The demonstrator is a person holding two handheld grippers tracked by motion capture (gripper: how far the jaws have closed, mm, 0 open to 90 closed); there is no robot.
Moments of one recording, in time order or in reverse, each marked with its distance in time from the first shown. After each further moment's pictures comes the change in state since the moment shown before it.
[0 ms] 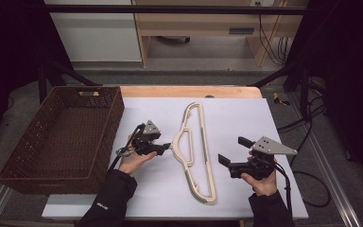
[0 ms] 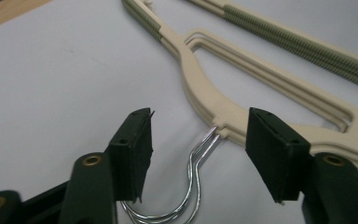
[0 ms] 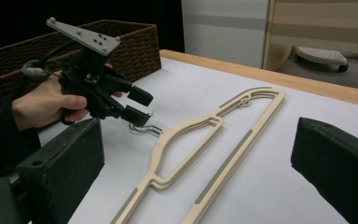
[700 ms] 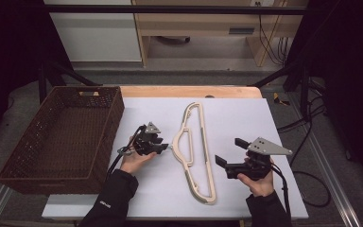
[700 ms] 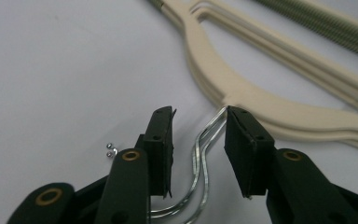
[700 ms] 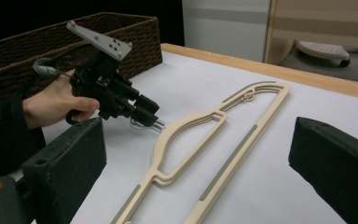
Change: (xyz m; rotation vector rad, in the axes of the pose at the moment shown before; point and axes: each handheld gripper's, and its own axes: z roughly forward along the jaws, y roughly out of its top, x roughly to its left) left arm 0.002 -0.005 0.008 0.041 -0.030 -0.025; right arm 0.006 -0.003 0.007 0.025 0.002 -0.004
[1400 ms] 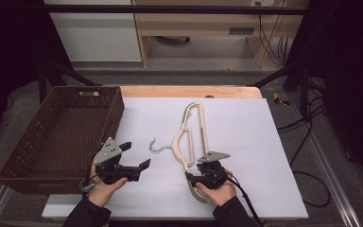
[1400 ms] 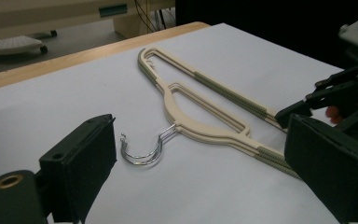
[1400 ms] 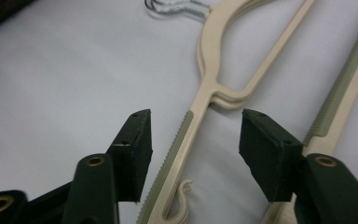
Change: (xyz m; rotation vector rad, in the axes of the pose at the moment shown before) left arm -0.051 -0.044 -0.141 -0.357 0.055 -0.074; right arm 0.060 -0.050 0.092 0.436 -0.036 0.055
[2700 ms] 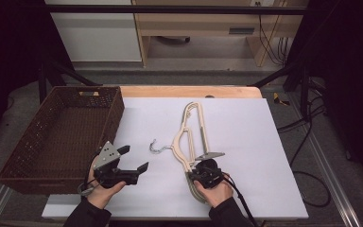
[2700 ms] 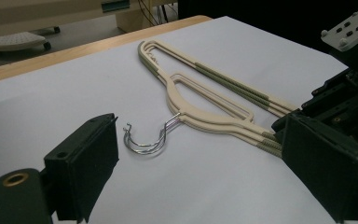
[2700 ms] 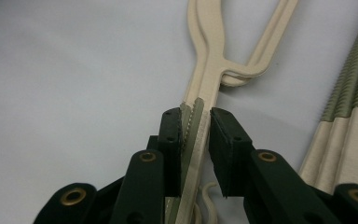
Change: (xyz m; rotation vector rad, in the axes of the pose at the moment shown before) left arm 0.001 -0.008 -0.002 0.019 0.016 0.009; right arm 0.001 -0.001 0.015 0.094 -0.028 0.101
